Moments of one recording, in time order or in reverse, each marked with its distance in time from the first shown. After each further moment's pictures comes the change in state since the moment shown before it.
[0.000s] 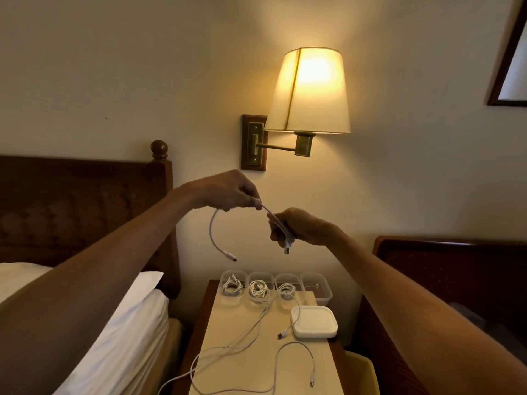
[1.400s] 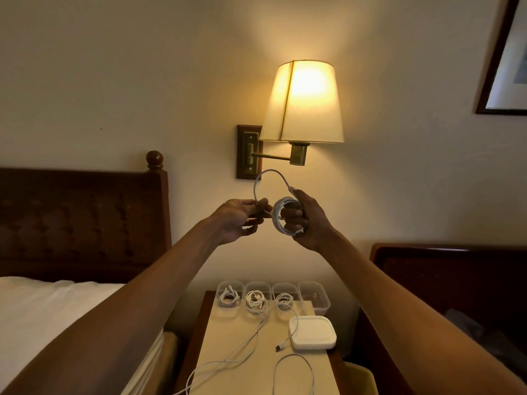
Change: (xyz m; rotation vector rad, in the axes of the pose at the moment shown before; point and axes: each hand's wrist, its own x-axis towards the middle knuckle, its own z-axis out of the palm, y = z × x) left_hand 0.025 -0.005 0.060 -1.077 0.253 -0.320; right_hand -0.012 -0.006 -0.012 0.955 0.087 -0.169
